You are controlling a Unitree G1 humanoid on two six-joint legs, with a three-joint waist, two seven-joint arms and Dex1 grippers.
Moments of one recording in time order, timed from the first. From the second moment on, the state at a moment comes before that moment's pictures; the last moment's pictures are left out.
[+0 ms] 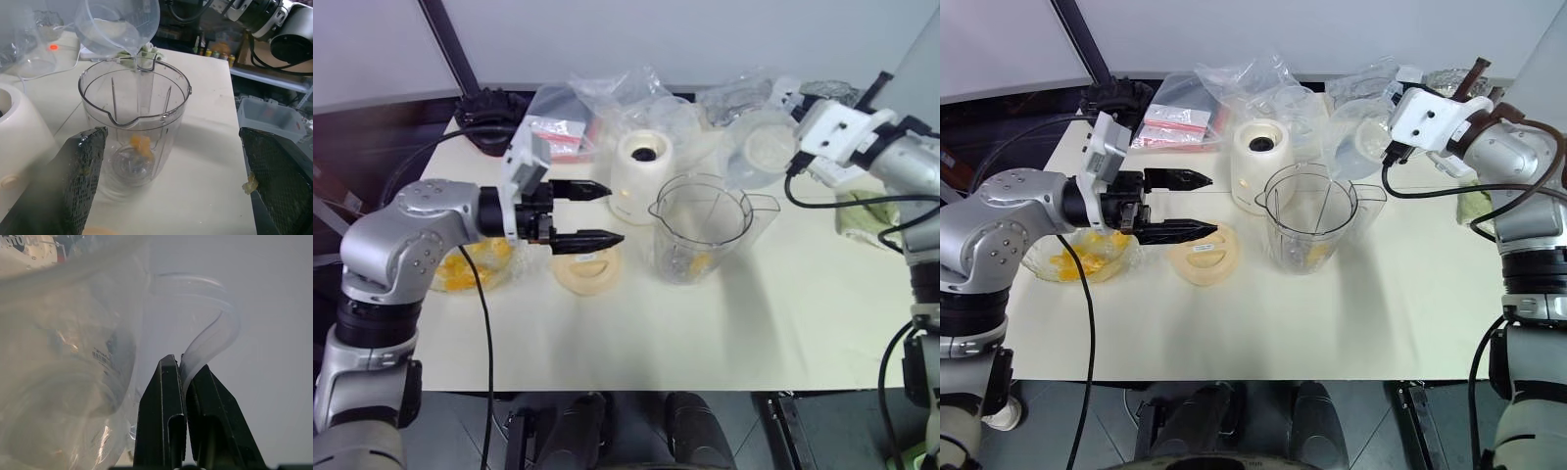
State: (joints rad) left arm -0.68 0.73 0.01 -0.27 -0.75 0.82 -1.05; right arm -0.80 -0.89 0.00 0.35 -0.26 -0.32 0.57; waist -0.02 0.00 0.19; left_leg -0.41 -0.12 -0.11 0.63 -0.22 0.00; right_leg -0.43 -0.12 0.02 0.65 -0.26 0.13
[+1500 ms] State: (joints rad) left arm -0.62 0.71 -0.02 -0.27 -0.71 0.80 -1.06; right arm -0.33 -0.52 -0.59 0.60 0.14 0.08 -0.02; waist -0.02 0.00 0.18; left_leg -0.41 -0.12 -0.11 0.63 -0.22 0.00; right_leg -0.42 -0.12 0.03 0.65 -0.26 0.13
